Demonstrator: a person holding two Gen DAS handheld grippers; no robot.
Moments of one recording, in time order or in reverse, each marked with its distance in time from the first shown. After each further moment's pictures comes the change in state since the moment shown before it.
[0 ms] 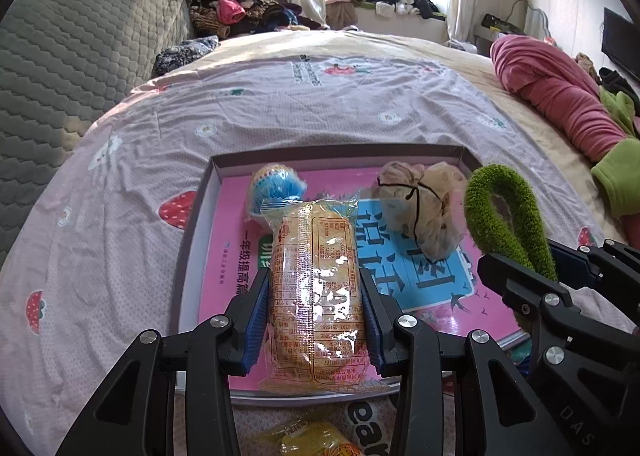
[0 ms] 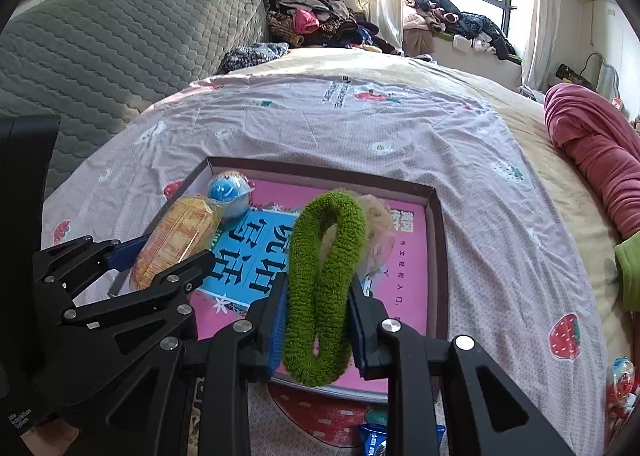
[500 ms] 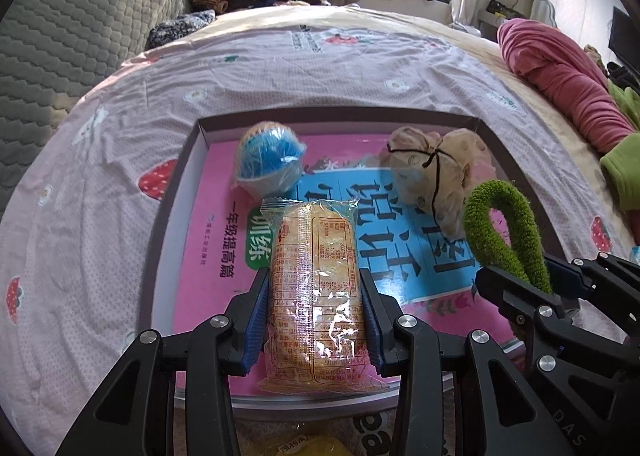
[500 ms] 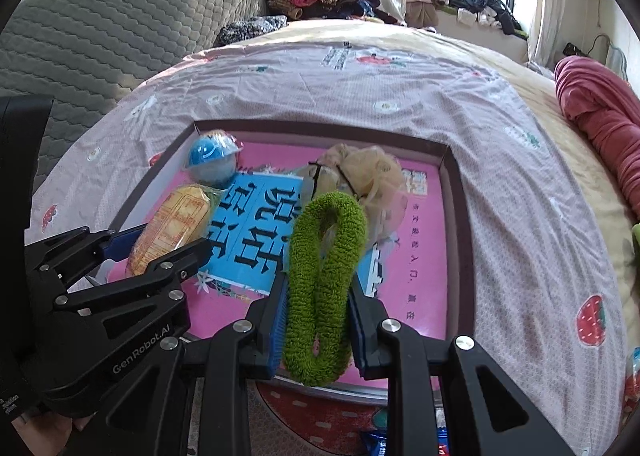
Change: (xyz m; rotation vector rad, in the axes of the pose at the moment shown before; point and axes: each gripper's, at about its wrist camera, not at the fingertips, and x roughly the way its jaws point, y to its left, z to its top) left arm 0.034 0.003 -0.008 -0.017 0.083 -0.018; right arm 0.036 -0.008 -0.014 0.024 0.092 0.026
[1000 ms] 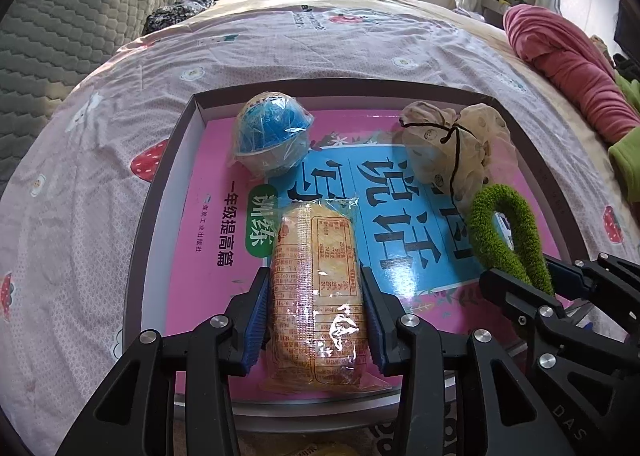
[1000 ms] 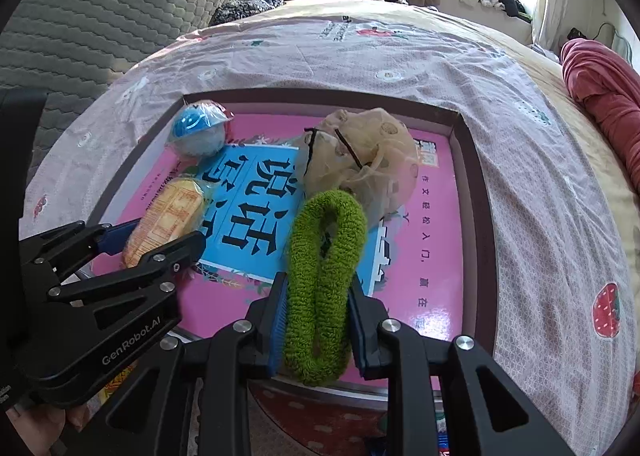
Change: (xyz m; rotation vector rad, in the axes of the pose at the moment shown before) left arm 0.017 0.004 -0.006 0.006 0.052 0.008; right arm 0.022 -0.003 -0.006 0.014 0.075 0.009
